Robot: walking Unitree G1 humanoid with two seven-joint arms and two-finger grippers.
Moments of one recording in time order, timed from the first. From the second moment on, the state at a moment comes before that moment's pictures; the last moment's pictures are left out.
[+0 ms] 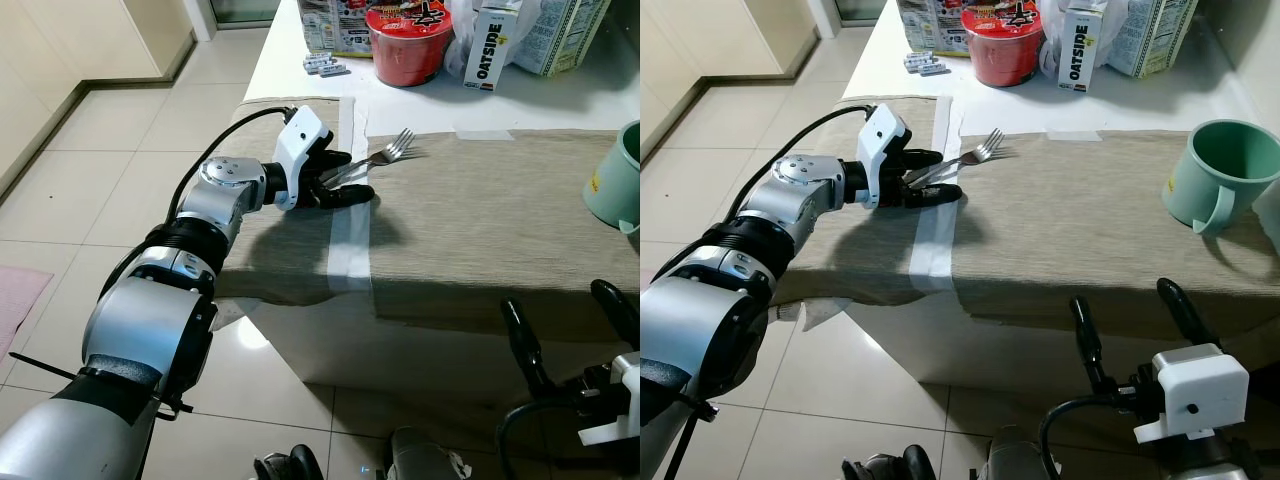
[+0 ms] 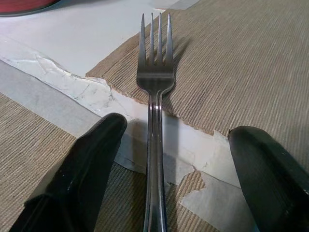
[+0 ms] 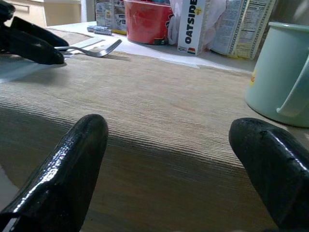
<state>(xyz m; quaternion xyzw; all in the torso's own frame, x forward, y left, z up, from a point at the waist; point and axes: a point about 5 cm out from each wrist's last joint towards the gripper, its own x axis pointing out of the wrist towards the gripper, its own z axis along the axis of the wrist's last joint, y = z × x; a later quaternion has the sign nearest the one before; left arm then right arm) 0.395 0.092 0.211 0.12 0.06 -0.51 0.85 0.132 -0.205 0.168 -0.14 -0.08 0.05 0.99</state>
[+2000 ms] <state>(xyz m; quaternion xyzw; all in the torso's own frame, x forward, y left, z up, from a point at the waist) 0.392 0.110 0.218 0.11 0.00 -0.41 0.90 0.153 -0.203 0.172 -0.12 -0.11 0.09 0.98</state>
